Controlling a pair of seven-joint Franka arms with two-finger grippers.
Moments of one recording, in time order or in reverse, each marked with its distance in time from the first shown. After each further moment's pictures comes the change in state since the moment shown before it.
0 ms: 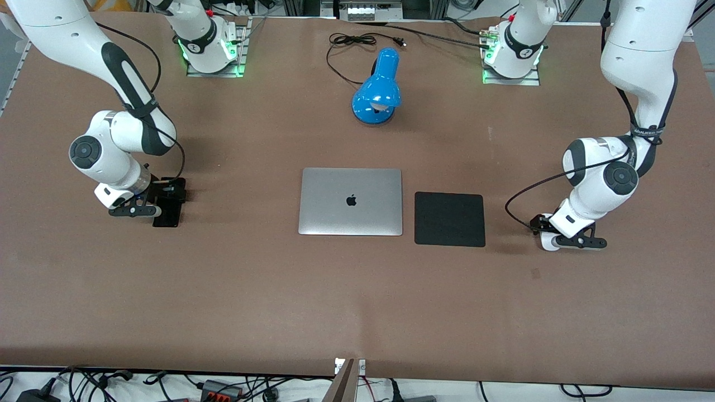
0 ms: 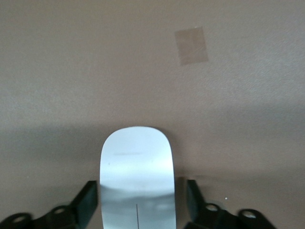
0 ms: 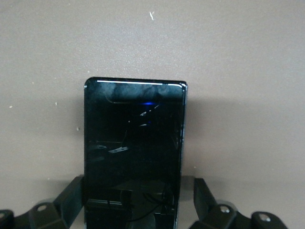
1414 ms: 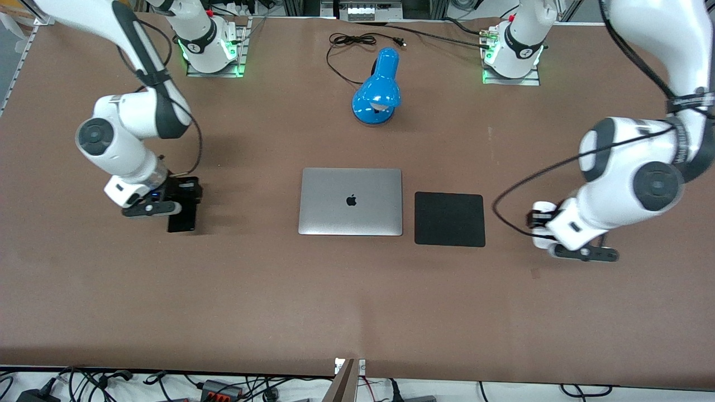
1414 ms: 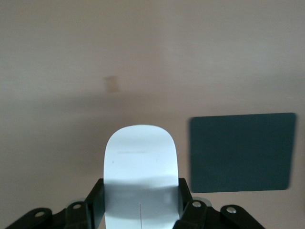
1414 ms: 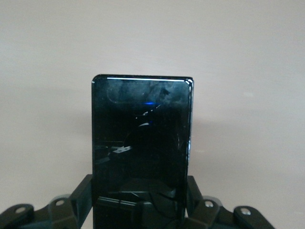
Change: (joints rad) left arm -0.187 -0.107 -0.048 0.472 0.000 -0.774 -0.210; right arm 0.166 -0.163 0.091 0.075 0.001 -0.184 0.174
